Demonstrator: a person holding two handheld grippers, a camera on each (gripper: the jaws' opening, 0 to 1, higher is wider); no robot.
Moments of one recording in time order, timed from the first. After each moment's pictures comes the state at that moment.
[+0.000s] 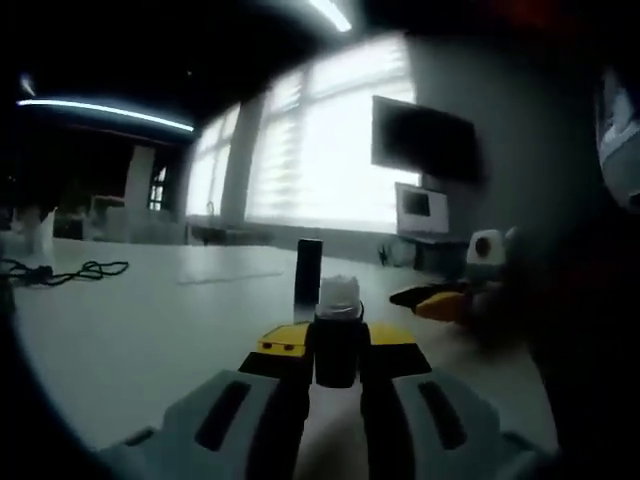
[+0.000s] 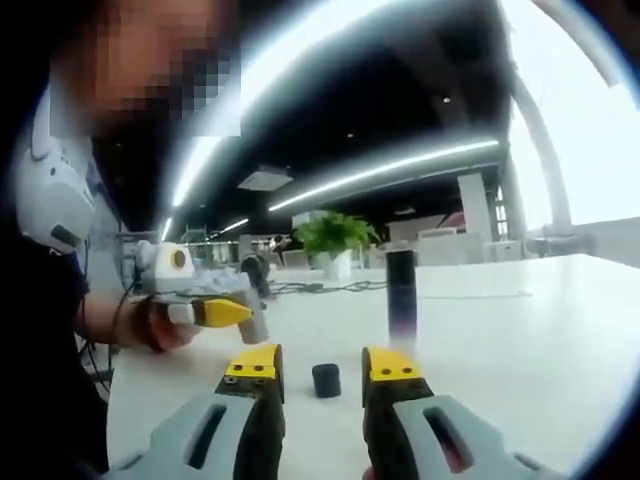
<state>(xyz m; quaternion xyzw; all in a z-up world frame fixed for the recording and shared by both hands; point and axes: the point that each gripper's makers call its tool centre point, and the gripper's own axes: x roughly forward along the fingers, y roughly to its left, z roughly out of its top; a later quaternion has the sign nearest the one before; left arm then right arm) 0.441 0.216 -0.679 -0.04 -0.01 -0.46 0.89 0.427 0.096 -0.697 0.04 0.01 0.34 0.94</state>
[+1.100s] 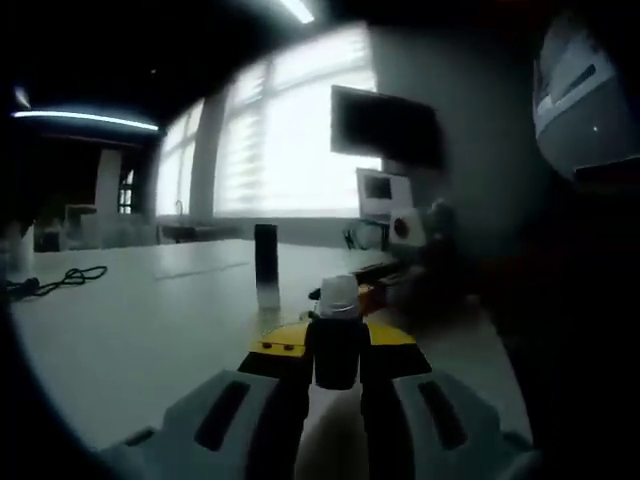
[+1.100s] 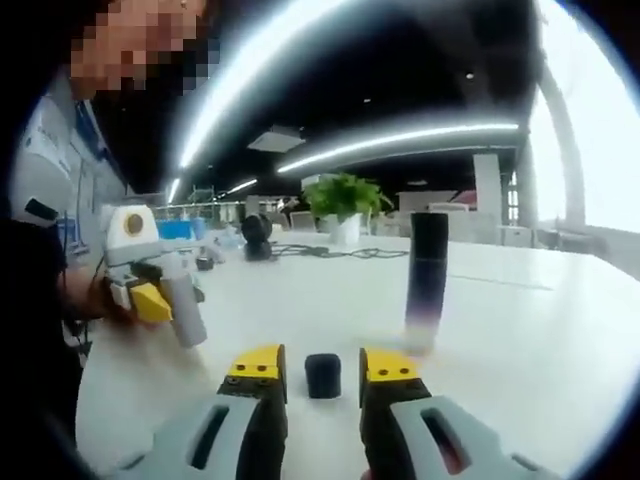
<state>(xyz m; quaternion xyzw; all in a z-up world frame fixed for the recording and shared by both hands) 0.398 0.215 -0.693 0.00 0.00 -0.52 0.86 0.461 0.129 -0.727 -0.03 0.08 0.36 0.93</state>
